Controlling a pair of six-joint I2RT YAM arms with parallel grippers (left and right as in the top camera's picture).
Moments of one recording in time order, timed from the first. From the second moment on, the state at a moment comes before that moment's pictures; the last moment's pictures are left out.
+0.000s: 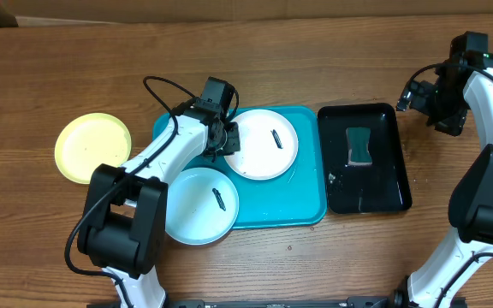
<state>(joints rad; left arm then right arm) -0.34 1.92 1.28 -0.66 0.03 -0.44 -0.23 2.04 1.69 -1.07 -0.10 0.25</state>
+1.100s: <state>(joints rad) -0.34 1.95 1.28 -0.73 0.03 -0.41 -0.23 2.04 1.69 -1.07 -0.10 0.25</state>
